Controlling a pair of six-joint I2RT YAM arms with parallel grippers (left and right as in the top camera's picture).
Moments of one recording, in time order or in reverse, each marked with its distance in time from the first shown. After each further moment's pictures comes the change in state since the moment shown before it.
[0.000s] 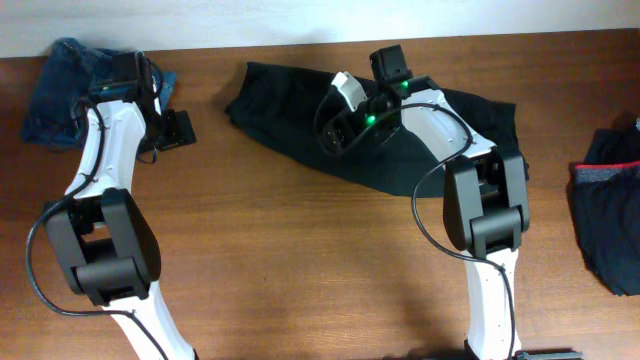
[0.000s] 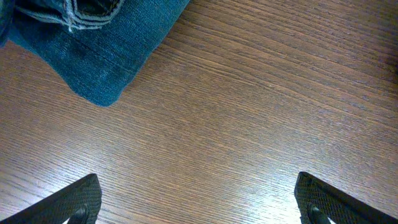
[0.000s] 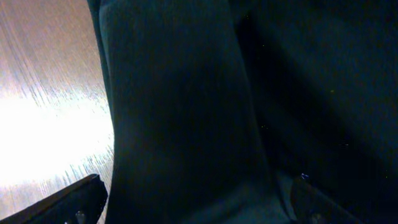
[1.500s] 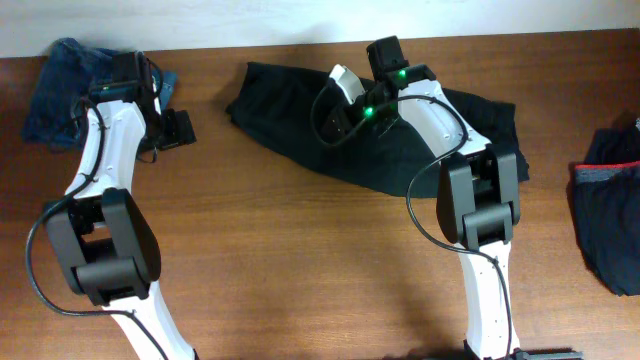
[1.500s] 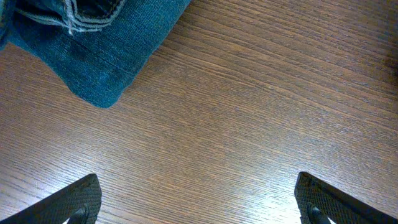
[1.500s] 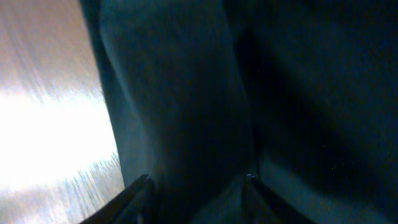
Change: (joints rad) left arm 0.000 0.000 0.000 0.004 0.000 0.000; right arm 0.000 0.078 0.167 -0.144 0.001 0.019
